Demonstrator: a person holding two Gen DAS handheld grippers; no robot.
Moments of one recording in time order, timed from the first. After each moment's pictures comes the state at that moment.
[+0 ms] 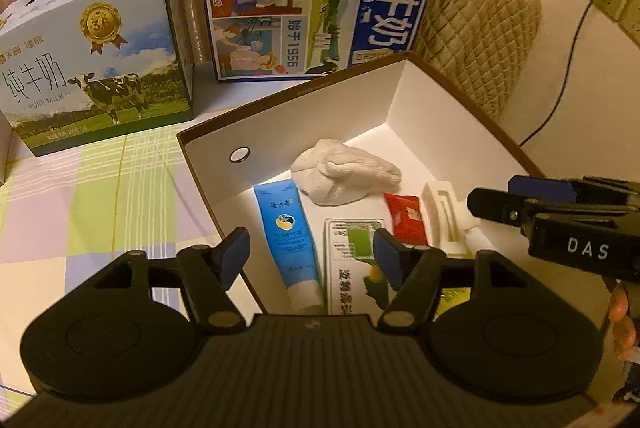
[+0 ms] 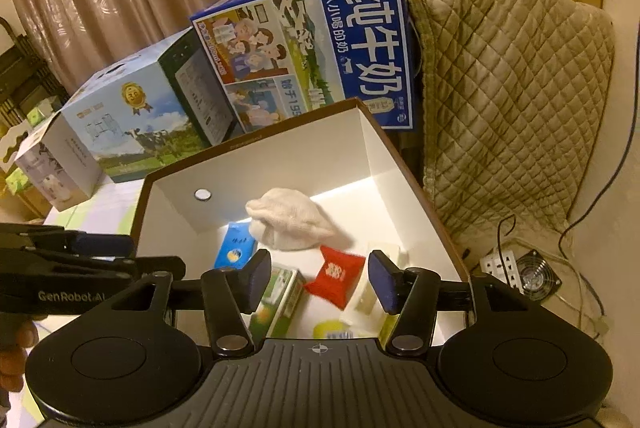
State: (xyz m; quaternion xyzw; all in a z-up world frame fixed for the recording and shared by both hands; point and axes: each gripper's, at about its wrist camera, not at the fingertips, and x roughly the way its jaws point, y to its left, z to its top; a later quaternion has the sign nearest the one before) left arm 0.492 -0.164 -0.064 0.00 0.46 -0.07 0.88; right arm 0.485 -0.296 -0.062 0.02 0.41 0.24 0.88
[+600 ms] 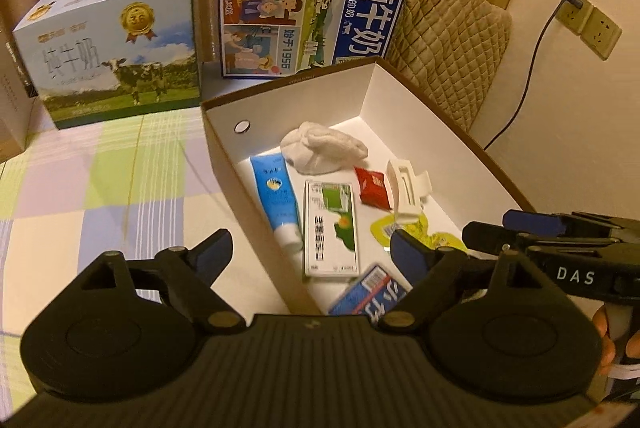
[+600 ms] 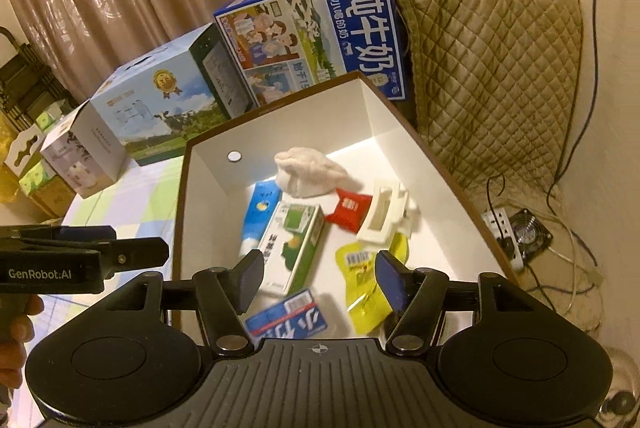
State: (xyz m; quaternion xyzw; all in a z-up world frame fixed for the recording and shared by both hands) left arm 0.406 -0.154 -0.026 -0.03 0.44 -0.08 0.89; right arm 0.396 -0.314 -0.036 0.05 0.42 0.23 0.88
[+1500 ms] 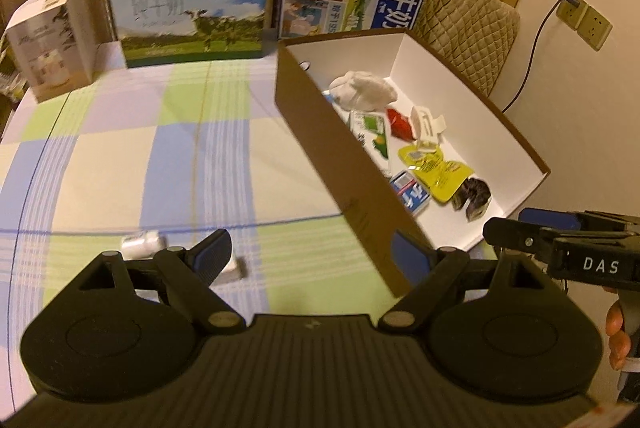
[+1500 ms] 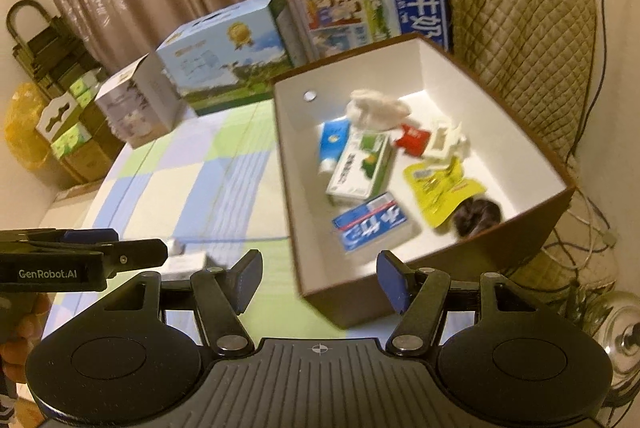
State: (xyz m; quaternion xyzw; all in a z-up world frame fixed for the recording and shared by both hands) left arm 0.273 -0.091 -0.017 -0.05 0.45 -0.04 0.89; right arm 0.276 -0.275 -0.030 0.03 0.44 0.27 0.86
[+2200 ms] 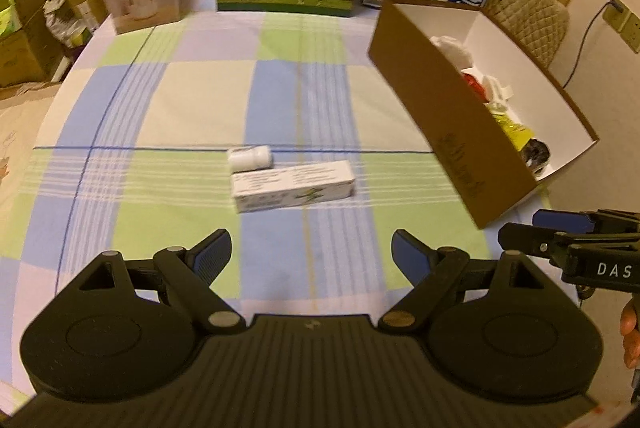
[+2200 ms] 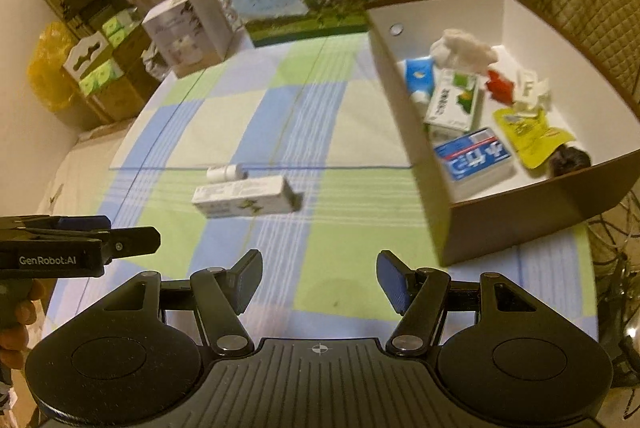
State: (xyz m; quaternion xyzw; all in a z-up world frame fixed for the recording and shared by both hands) left arm 0.201 0.004 -0.043 -0.07 0.48 0.02 0.88; right arm 0.222 -0.190 -0.068 -0.01 0.48 0.31 0.82
